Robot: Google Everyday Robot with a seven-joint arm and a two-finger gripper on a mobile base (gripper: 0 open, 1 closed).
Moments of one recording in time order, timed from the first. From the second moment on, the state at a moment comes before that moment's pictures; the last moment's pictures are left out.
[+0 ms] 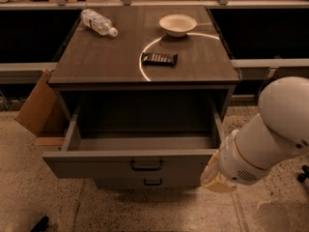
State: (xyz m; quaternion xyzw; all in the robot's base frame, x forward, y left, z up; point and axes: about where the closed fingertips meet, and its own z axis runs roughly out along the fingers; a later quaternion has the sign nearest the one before) arm 0.347 -0.132 0.760 -0.59 0.78 0.14 0.12
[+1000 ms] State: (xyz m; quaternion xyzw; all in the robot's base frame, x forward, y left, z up) arm 0.382 -0.151 0.649 -0.59 0.78 0.14 0.18
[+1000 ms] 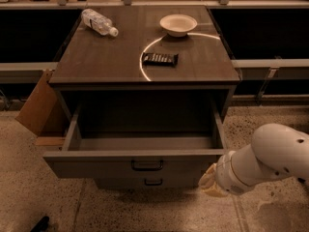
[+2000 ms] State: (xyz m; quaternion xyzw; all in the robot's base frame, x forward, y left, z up) arm 0.434 -0.151 0.630 -0.58 0.77 0.11 0.25
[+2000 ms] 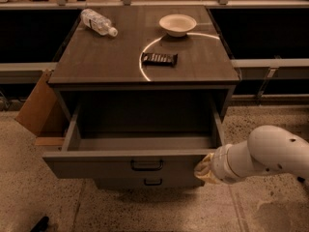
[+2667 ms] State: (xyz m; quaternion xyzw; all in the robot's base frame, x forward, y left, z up) arm 0.466 -0.143 0.617 -0.57 0.77 0.11 0.26
